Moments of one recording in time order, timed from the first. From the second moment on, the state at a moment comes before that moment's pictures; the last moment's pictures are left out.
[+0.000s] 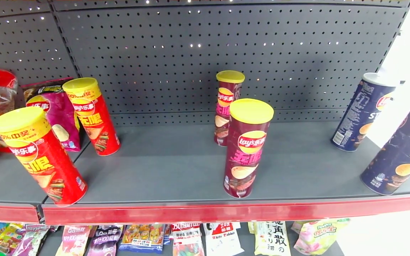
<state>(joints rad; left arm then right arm) 0.00 0.00 0.00 -0.01 0.10 -0.07 0.00 0.00 0.00 0.01 0.03 -0.01</state>
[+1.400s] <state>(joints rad) 0.00 0.00 0.00 -0.01 0.09 -0.06 0.53 1.10 -0.61 -0.07 0.18 0.12</state>
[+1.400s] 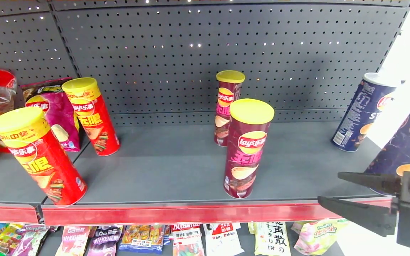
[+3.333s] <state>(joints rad) 0.00 0.00 0.00 -0.01 0.09 -0.06 0.55 1.64 -0.81 -0.16 -0.13 -0.03</state>
